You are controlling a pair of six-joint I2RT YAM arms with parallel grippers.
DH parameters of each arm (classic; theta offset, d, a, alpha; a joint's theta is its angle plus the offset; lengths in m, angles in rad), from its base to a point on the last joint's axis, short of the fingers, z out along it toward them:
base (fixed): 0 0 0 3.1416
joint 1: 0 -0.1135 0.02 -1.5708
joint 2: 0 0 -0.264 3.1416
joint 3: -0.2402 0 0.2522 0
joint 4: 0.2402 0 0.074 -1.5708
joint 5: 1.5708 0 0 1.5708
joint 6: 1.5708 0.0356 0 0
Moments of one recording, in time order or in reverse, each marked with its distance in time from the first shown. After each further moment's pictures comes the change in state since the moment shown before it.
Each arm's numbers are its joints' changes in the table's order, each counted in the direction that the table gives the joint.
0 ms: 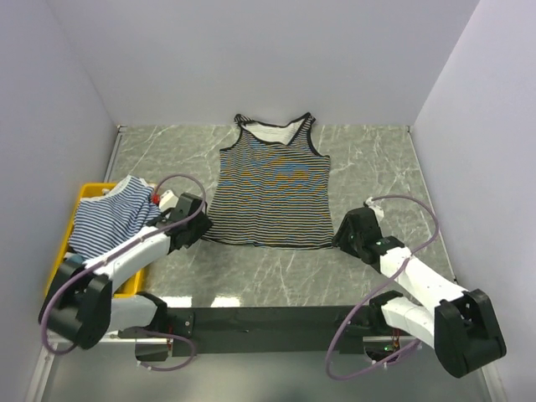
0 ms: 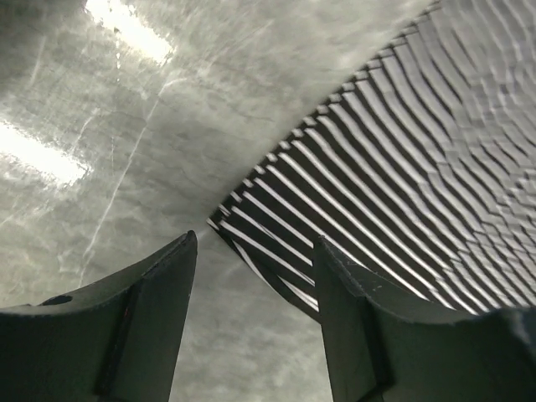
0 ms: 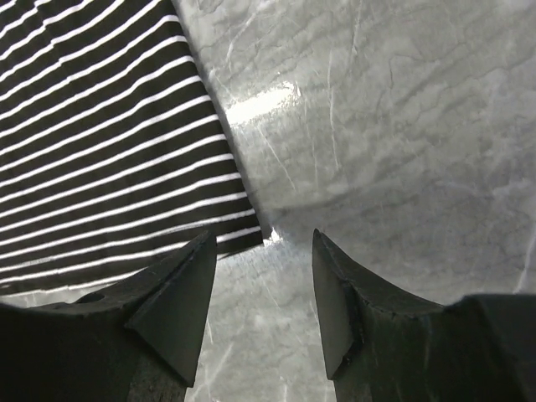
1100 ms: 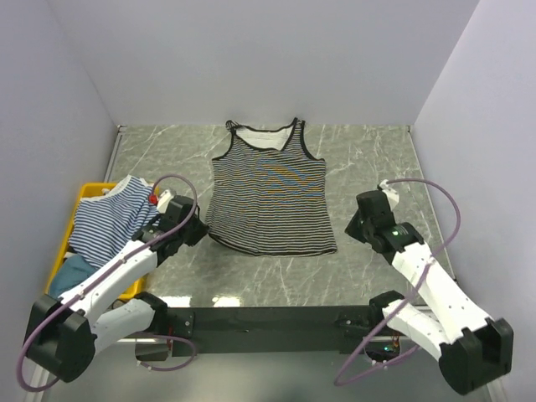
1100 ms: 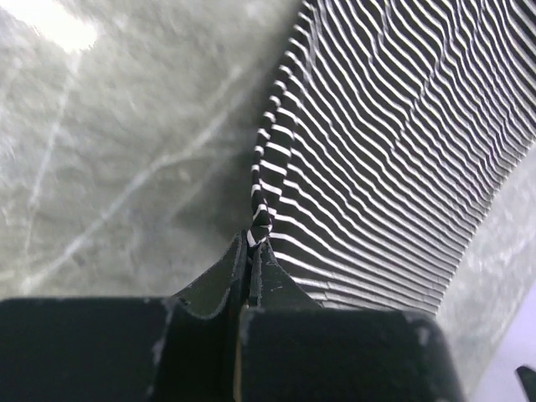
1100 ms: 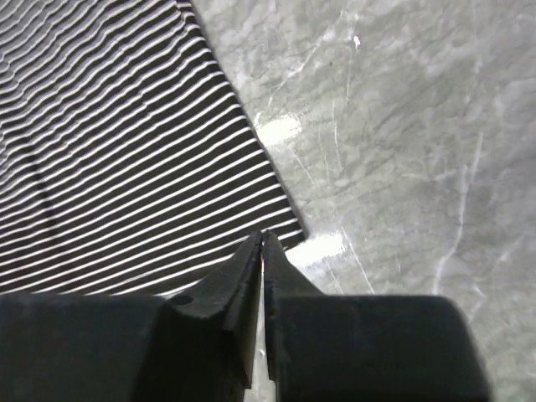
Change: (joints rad) left arm 0.019 0.183 0.011 0.035 0.121 -0.006; right arm -0.005 0.070 -0.278 0.328 0.084 0.025
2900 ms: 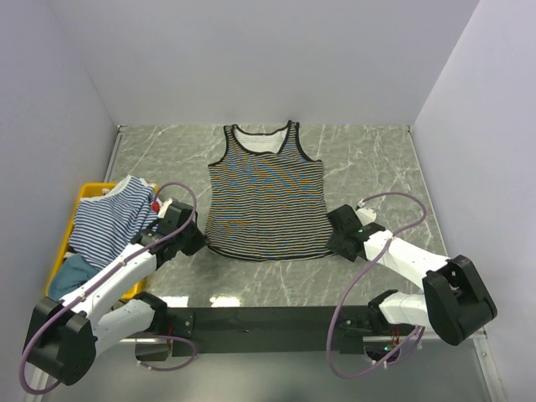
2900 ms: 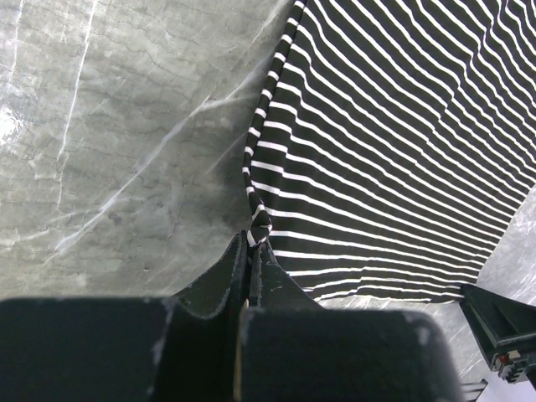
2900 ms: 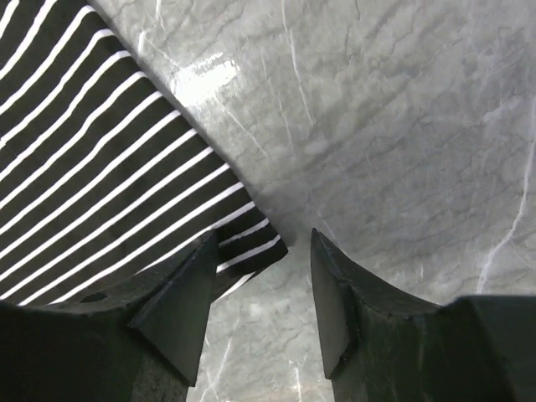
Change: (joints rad) left arm -0.017 0.033 0.052 0.073 0.111 0.042; right arm -0.142 -0.281 0.148 -0.142 0.090 0.208
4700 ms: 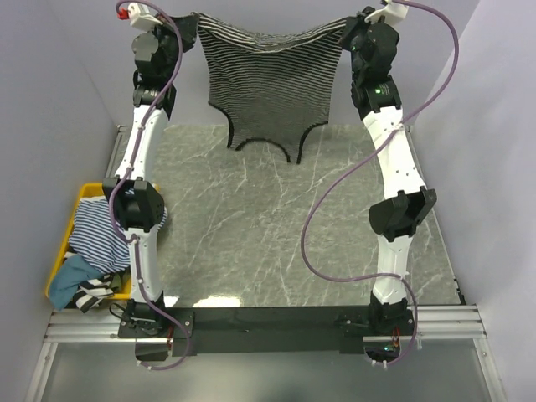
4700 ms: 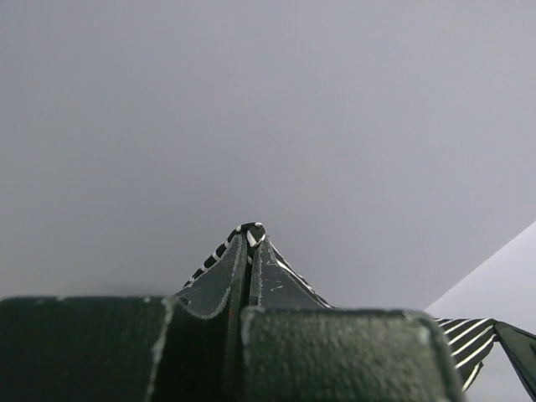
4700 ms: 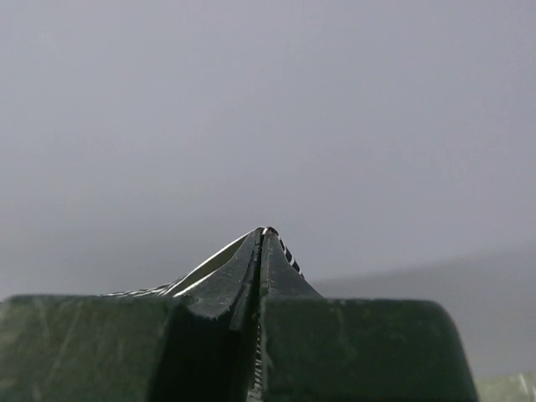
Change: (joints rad) left arm -0.329 -1.228 -1.892 -0.664 0.225 0.280; right arm 0.264 -0.866 -1.959 -0.354 -0.066 -0.669
